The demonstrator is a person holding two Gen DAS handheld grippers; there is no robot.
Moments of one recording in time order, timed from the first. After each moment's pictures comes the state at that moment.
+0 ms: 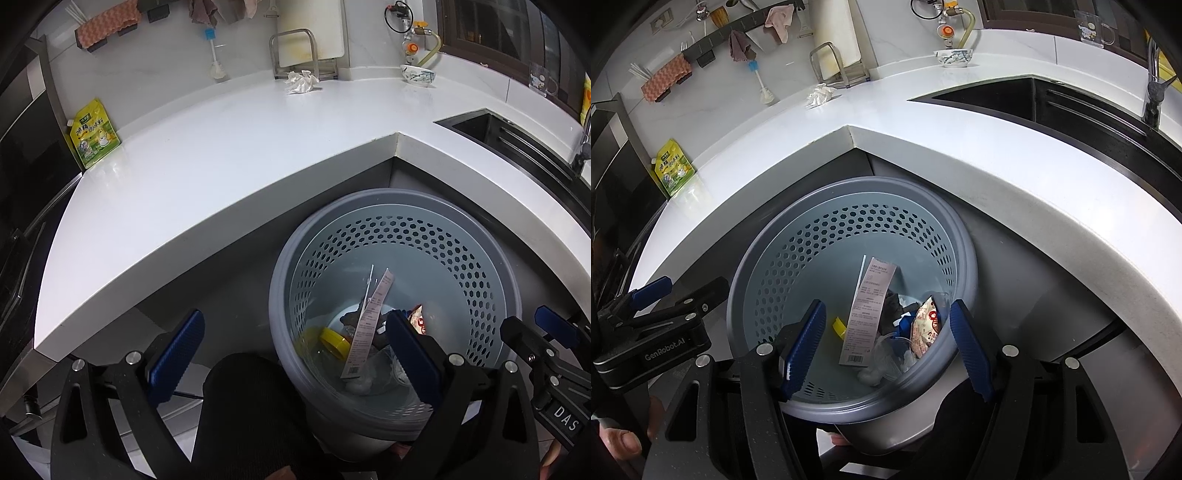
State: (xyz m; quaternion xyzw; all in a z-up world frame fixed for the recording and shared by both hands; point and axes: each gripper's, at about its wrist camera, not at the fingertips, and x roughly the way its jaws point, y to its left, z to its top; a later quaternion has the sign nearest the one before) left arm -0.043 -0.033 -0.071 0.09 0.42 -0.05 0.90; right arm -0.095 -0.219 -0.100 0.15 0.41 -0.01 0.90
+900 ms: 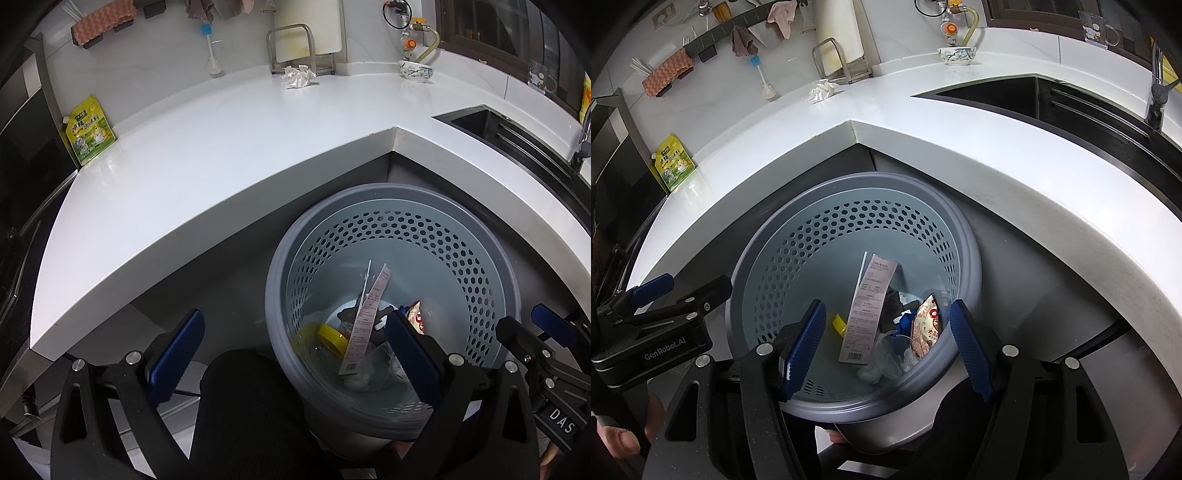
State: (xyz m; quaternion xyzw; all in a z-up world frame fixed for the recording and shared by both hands) left arm -0.041 -0.036 -0.077 0.09 0.43 -0.05 0.90; right arm -0.092 -0.217 -0.101 0.14 0.41 0.00 0.90
